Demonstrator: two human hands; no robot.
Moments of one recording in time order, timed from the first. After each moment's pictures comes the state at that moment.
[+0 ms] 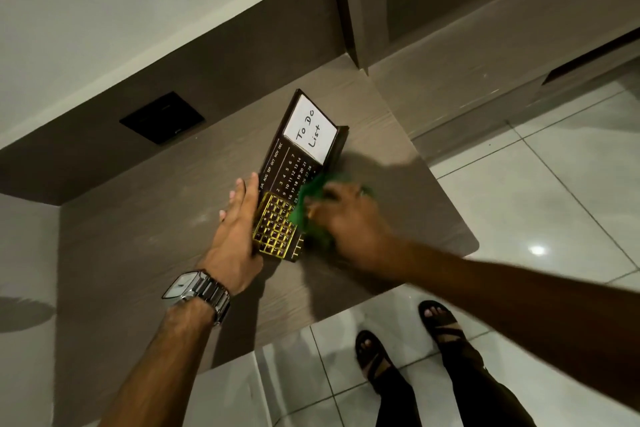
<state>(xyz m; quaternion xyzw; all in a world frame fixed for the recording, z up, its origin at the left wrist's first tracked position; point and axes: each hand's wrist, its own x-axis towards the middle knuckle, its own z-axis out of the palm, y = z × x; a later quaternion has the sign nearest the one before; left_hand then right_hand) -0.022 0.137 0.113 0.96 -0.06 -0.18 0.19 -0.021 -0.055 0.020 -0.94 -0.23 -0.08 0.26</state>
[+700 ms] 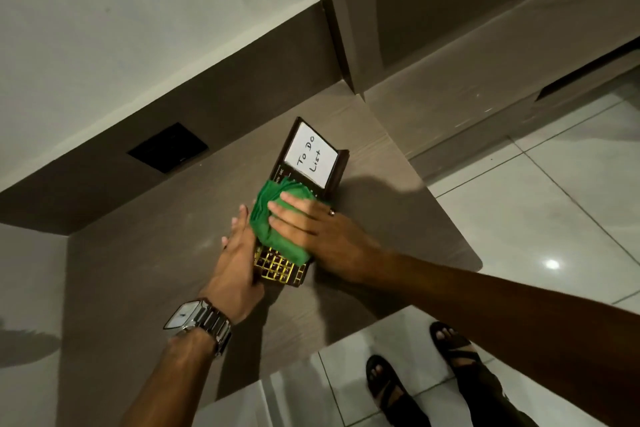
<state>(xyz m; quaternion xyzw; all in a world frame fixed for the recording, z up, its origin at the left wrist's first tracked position) -0.023 0.141 0.106 0.97 -0.08 -0.18 0.17 0.007 -0.037 0.008 -0.86 -0.40 -0.17 0.28</state>
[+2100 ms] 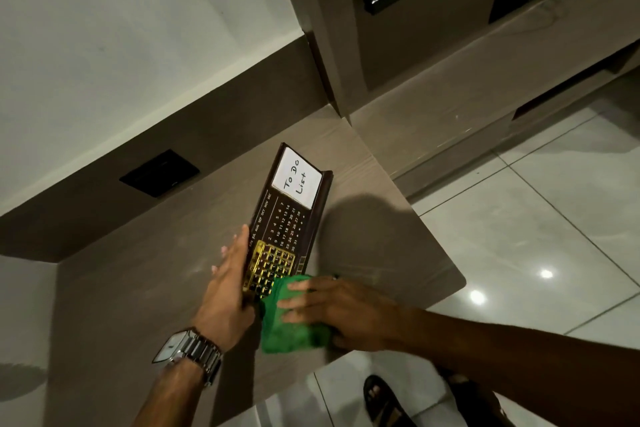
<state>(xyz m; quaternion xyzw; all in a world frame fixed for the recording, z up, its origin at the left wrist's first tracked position) -0.027 0.129 0.124 0.96 -0.03 -0.20 0.21 -0.057 -0.068 0.021 -0.81 -0.44 0.05 0.39</state>
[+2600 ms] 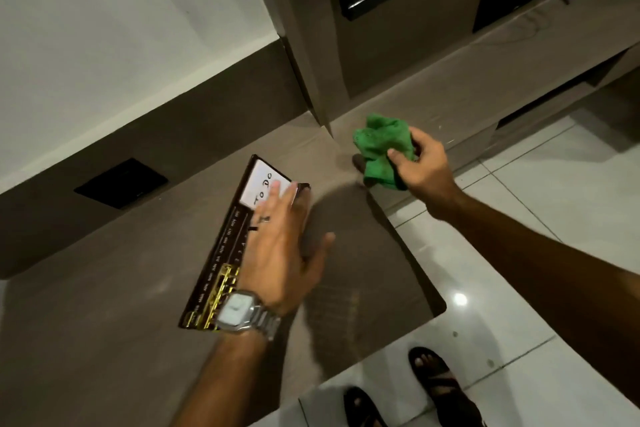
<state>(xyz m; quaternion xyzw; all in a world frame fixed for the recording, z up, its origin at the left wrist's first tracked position) 0.028 0.017 0.095 0.97 -0.19 0.00 0.14 0.088 -0.233 0.013 -0.71 0.12 -0.09 0.69</state>
